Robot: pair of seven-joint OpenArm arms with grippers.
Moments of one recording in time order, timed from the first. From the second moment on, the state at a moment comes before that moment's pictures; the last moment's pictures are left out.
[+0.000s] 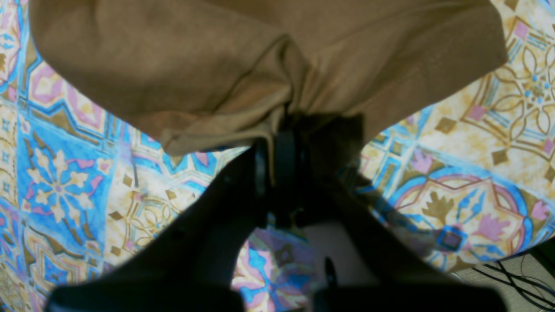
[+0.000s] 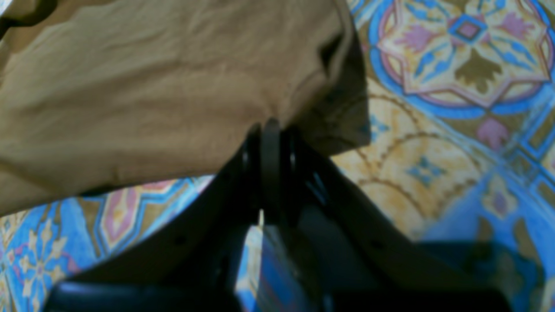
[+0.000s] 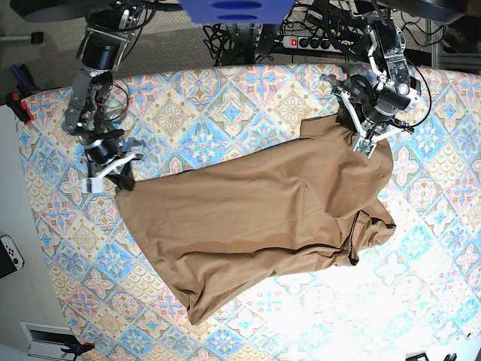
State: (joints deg) left arm 18.2 -6.0 -19.2 111.0 -3.0 -37.2 61.5; right arm 1.2 10.3 25.9 65.4 16.5 36.0 -21.2
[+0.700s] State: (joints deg) left arm 26.1 -6.0 -14.9 113.7 -3.9 -37.3 61.7; right arm -7.3 10.3 39.5 73.0 15.7 35.2 -22.1
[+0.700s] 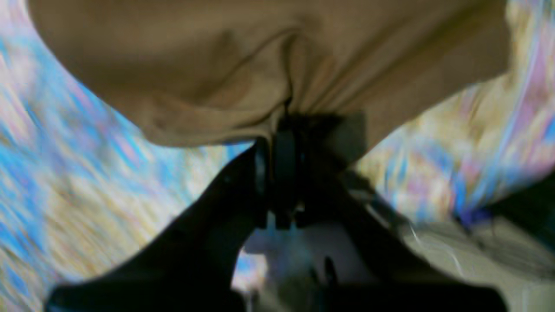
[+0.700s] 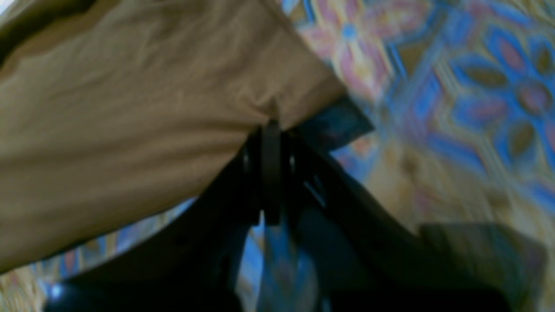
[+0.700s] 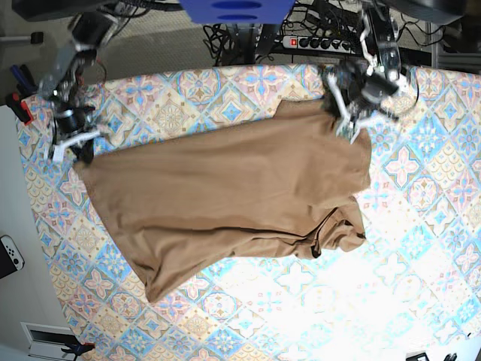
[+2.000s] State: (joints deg) left arm 30.6 -8.7 -10.8 118.1 -3.9 -41.2 73.5; right arm -14.5 8.2 39.3 82.8 14.7 35.2 -23.4
